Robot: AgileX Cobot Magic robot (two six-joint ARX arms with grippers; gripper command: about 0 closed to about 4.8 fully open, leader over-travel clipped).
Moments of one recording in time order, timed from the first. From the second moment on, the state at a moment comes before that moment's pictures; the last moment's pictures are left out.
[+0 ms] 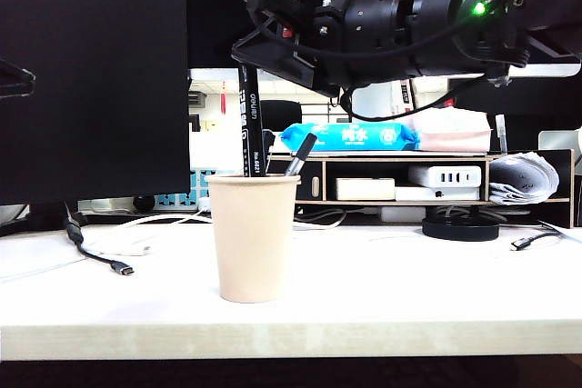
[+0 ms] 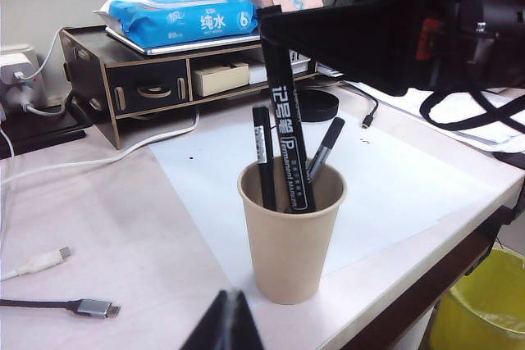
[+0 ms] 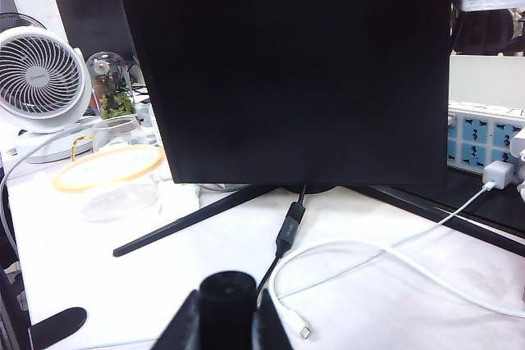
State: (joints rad) left arm -0.77 0.00 0.01 -0.03 -0.09 -0.01; right arm 0.74 1.61 0.58 1.16 -0.20 0.14
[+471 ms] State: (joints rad) left arm -0.77 0.00 0.01 -0.03 -0.09 -0.01; right arm 0.74 1.61 0.58 1.16 -0.20 0.14
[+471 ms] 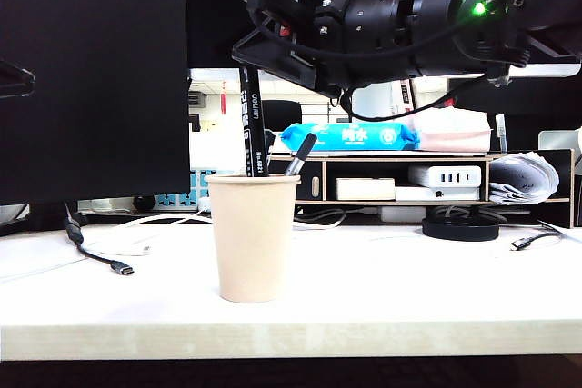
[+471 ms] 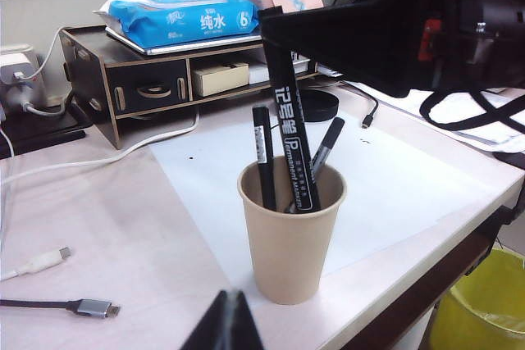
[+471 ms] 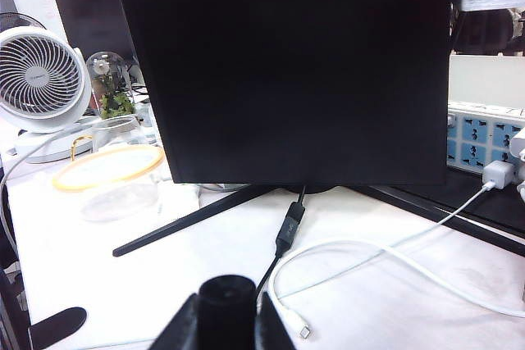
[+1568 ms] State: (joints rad) left arm -0.77 0.00 0.01 -0.03 -0.09 -0.01; right arm 0.74 1.61 0.58 1.18 -0.20 0.14
